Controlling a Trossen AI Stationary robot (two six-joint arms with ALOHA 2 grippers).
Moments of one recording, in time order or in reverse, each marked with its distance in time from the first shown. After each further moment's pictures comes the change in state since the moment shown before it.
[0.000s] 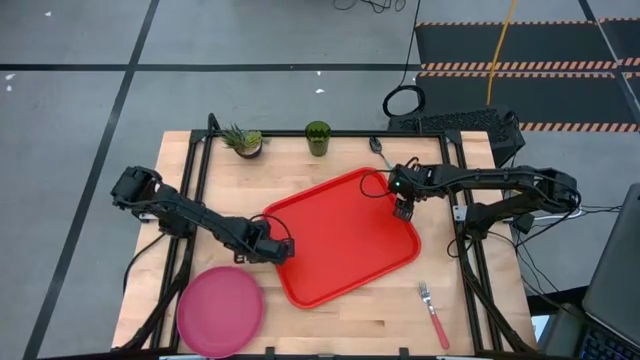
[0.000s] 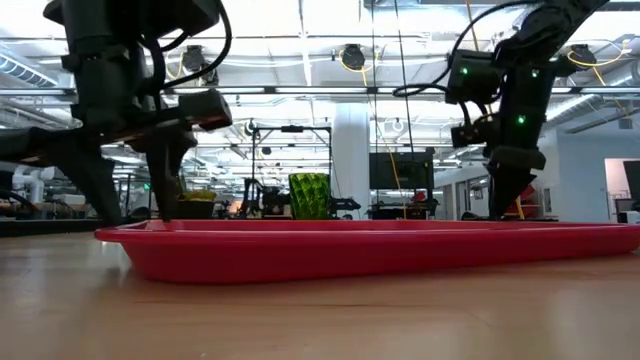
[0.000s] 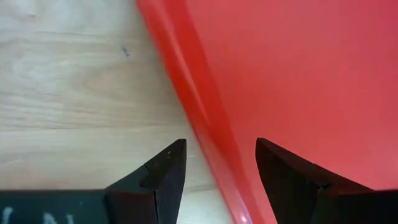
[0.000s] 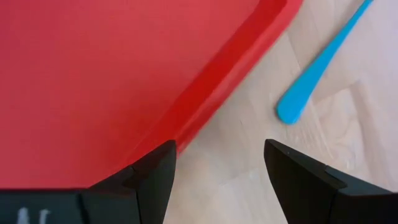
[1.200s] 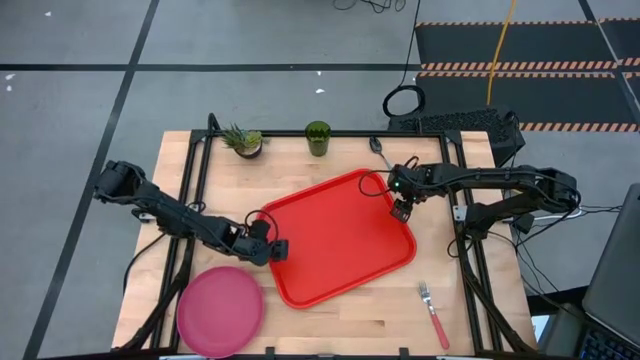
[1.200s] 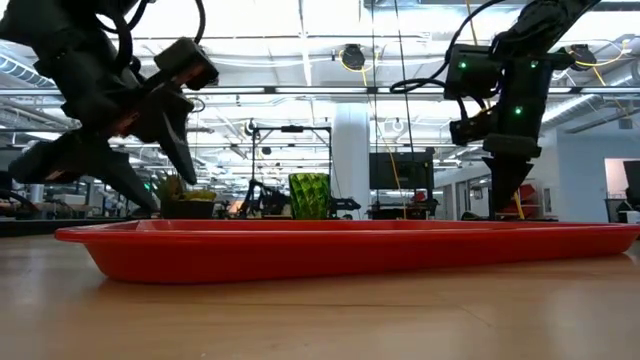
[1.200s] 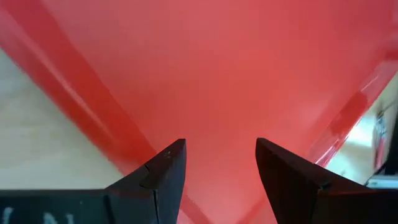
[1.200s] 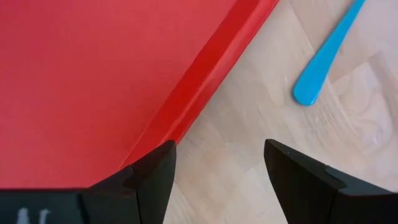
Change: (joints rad) left arm -0.063 -0.175 -0.214 0.385 -0.135 0.148; right arm 0.030 0.000 0.057 -0.090 -0.054 0.156
